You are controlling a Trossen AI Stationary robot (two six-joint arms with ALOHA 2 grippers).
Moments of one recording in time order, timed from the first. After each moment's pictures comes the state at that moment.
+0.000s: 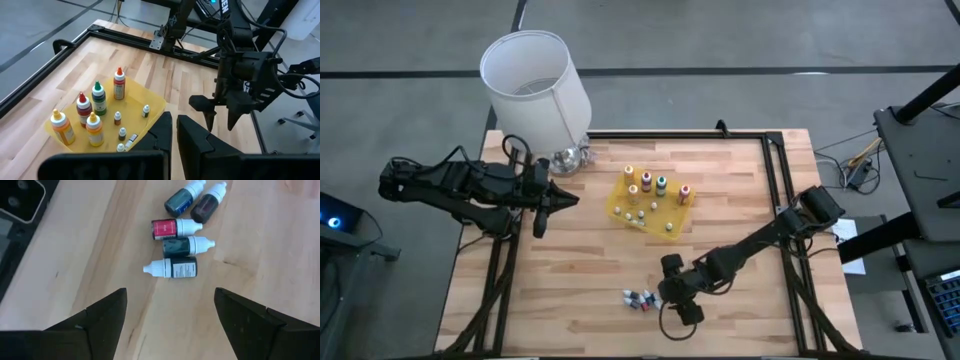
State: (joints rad) left arm -0.20 0.80 1.07 -0.65 -0.24 -0.34; right arm 0.48 1.88 1.19 -0.31 0.03 0.20
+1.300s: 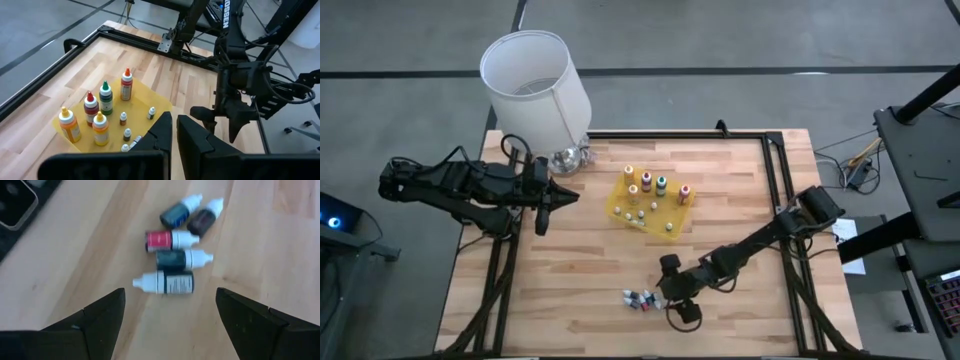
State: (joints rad) left arm -0.20 0.80 1.07 -0.65 -0.28 -0.38; right arm 0.47 1.88 1.00 0.06 0.06 0.15
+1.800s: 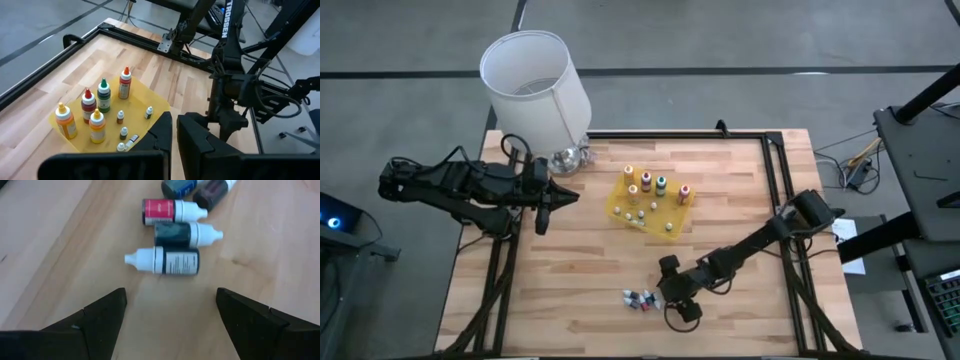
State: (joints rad) left arm -0.20 0.80 1.07 -0.65 -0.28 -0.42; right arm 0.47 1.97 0.99 0.09 0.05 0.09
